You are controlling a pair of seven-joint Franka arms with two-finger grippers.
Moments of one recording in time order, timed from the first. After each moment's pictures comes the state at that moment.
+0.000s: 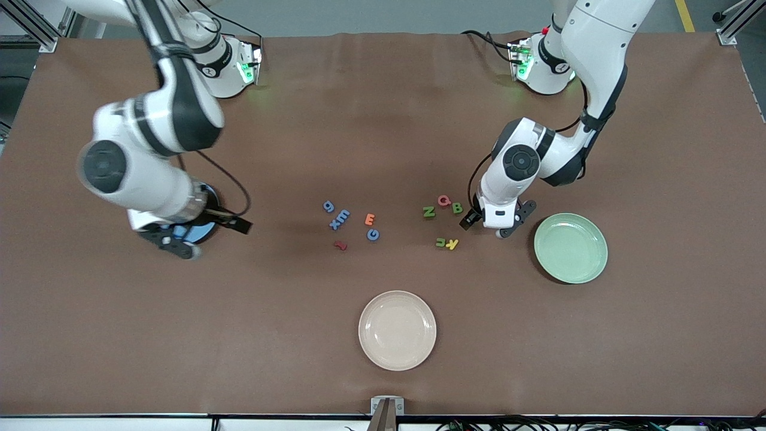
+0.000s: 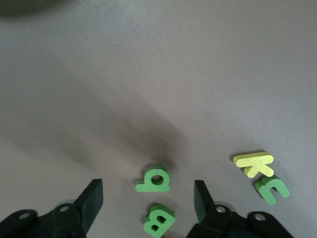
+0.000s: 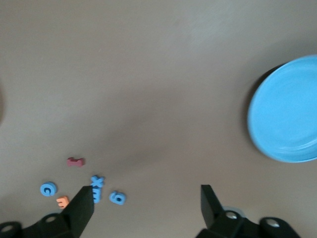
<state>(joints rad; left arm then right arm) -0.29 0.45 -0.23 -2.13 0.05 2.56 -1.31 0.39 0.28 -0.08 -1.77 0.14 1.97 0.71</state>
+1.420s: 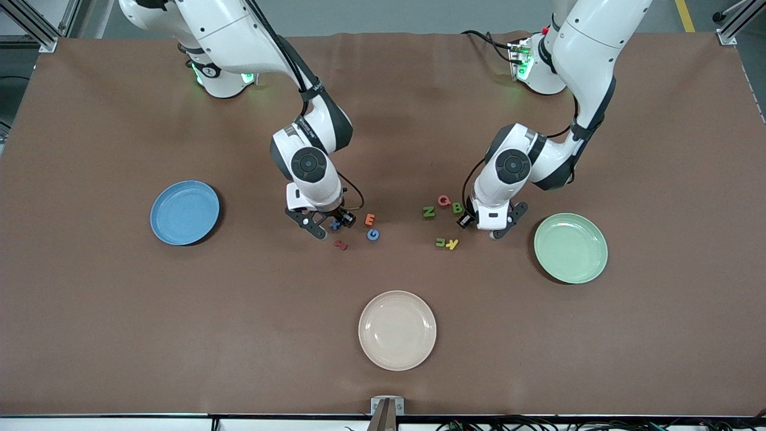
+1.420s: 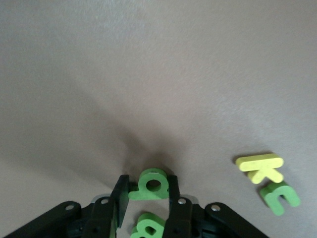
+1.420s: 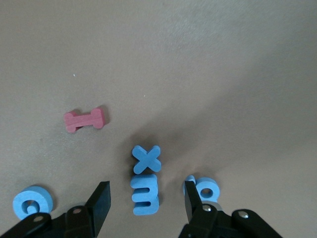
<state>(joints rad) -0.30 0.50 -0.22 -2.12 0.05 2.61 -1.33 0.73 0.60 -0.08 -1.86 0.14 2.42 1.22</state>
